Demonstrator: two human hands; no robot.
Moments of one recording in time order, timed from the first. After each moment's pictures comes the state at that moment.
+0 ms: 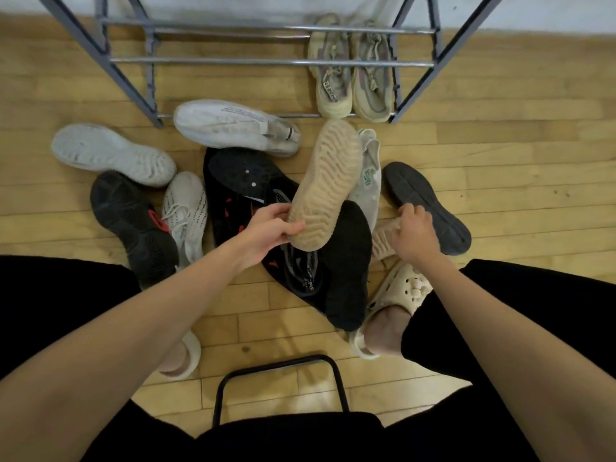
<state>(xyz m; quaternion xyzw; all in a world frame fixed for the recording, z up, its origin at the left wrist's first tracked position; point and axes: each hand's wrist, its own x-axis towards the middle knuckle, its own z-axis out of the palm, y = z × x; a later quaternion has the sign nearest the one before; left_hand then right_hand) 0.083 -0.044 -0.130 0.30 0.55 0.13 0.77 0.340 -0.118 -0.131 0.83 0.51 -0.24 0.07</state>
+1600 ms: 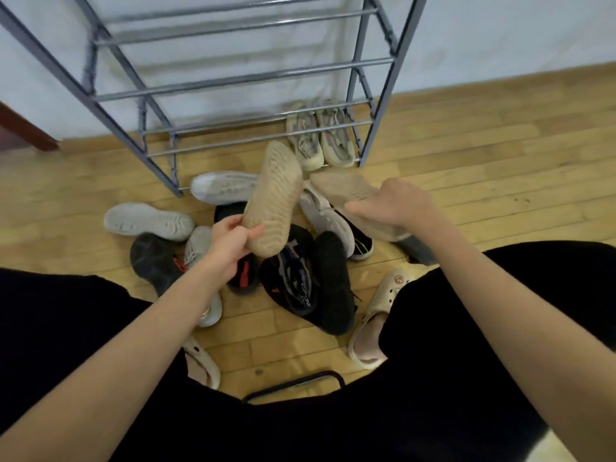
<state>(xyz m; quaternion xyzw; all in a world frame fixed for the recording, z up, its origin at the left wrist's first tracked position) 0.063 -0.056 -0.017 0.32 0.64 0.26 0.64 0.322 -0.104 0.061 0.82 0.49 -0.31 0.04</state>
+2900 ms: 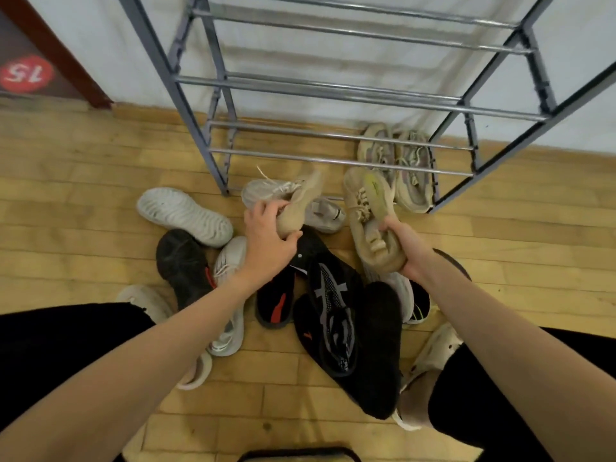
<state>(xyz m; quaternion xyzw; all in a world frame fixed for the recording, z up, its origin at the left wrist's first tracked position) 0.024 0.033 -0.088 0.64 0.64 0.29 0.30 0.261 0.020 -0.068 0.70 0.13 -0.62 -0.33</state>
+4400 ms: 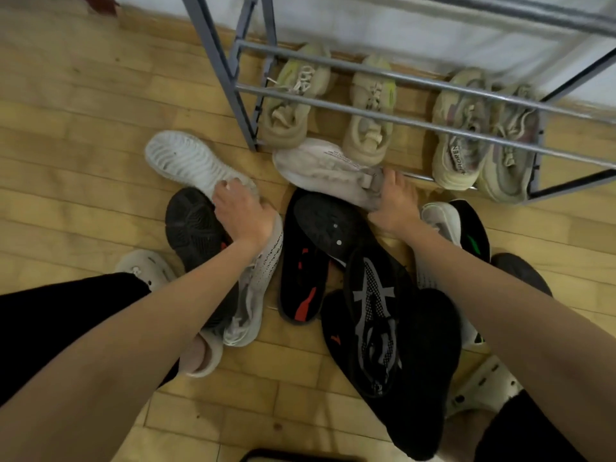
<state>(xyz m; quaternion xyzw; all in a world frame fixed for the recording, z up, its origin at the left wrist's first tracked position) -0.049 0.089 -0.220 0.47 0.86 0.13 0.16 0.194 0.126 -0.219 0.70 0.67 -0.25 0.03</state>
